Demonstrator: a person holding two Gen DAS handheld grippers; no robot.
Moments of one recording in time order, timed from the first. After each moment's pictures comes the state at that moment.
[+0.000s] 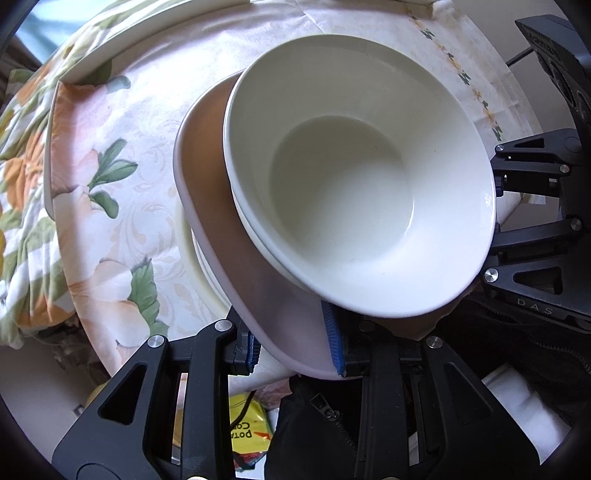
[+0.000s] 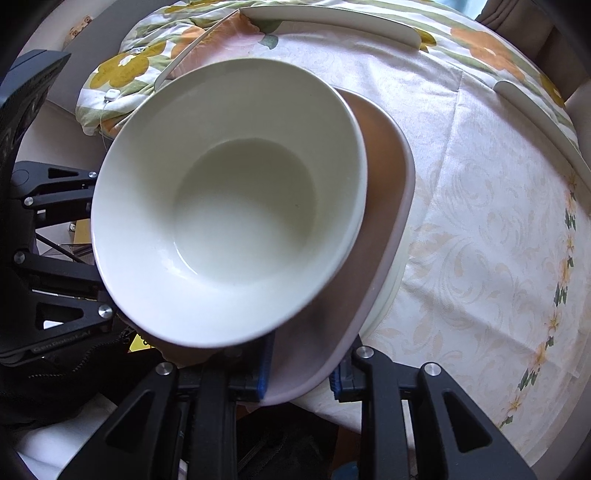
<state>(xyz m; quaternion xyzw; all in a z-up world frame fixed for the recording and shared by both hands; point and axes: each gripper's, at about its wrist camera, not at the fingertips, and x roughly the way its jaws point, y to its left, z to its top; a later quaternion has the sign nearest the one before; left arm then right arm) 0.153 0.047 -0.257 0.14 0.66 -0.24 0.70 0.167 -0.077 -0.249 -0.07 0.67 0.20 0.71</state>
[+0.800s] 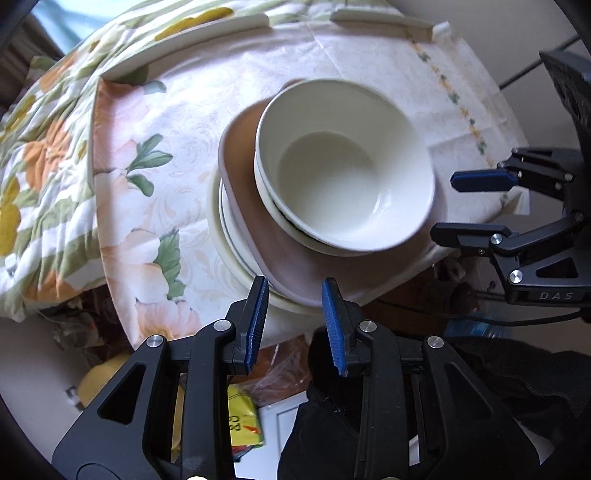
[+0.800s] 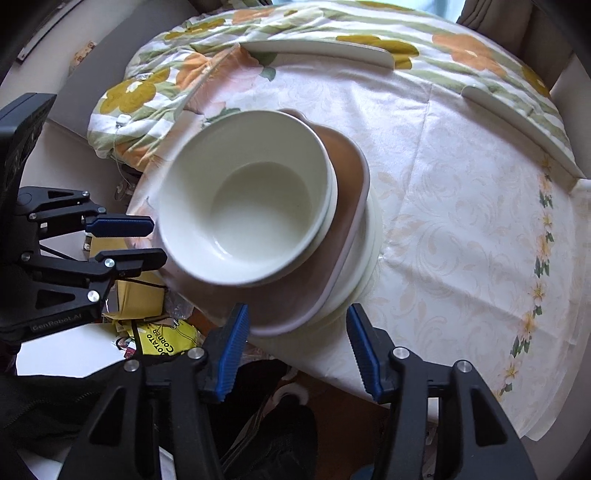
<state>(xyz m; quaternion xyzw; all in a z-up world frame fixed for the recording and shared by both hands) 0.121 0.070 -0.195 0.11 0.65 -0.21 0.73 0.136 -0.099 -0.198 -0.03 0.64 0.20 0.74</state>
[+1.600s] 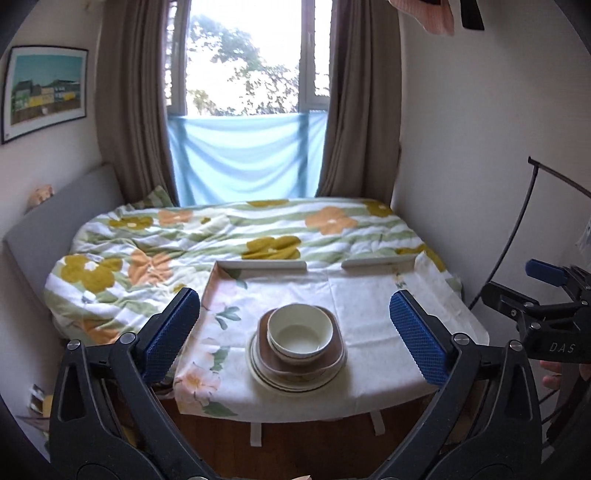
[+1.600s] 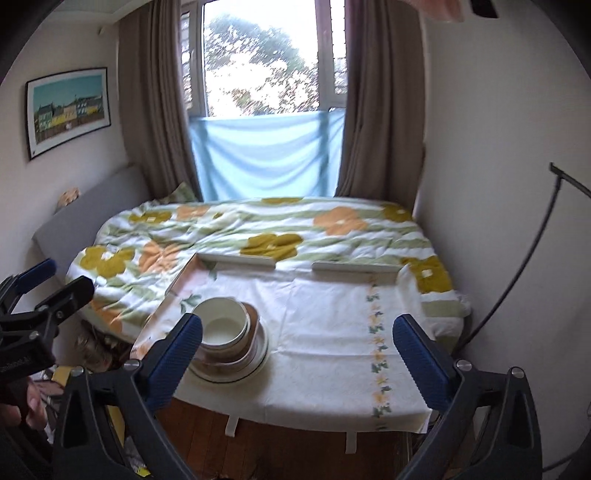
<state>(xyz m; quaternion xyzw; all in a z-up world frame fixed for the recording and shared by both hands) -0.090 0.048 0.027 0.01 0.24 -0.08 0.97 -0.058 -0.182 0.014 0.01 0.30 0.02 0.95</state>
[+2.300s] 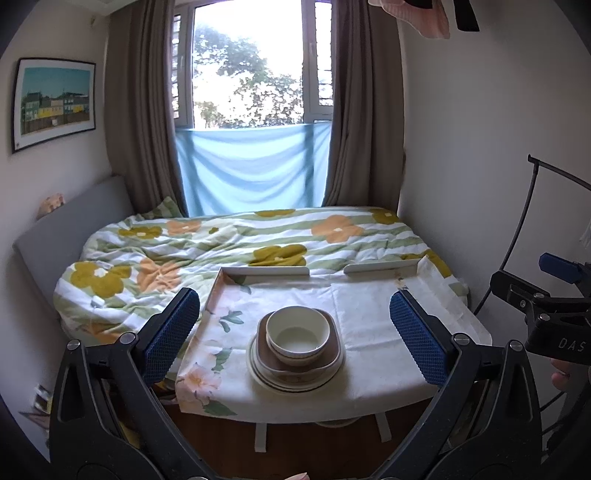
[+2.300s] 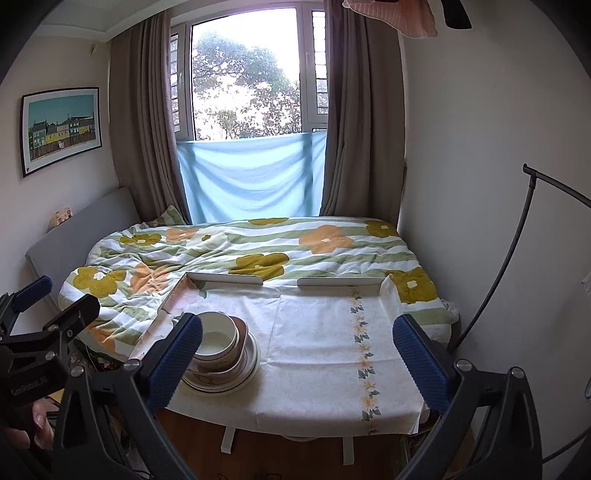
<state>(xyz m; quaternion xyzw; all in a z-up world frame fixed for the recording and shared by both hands) -0.115 0.024 0.024 0.02 0.22 -0.06 0.97 -0.085 -0.190 0.017 0.02 0.26 0.00 0.96</state>
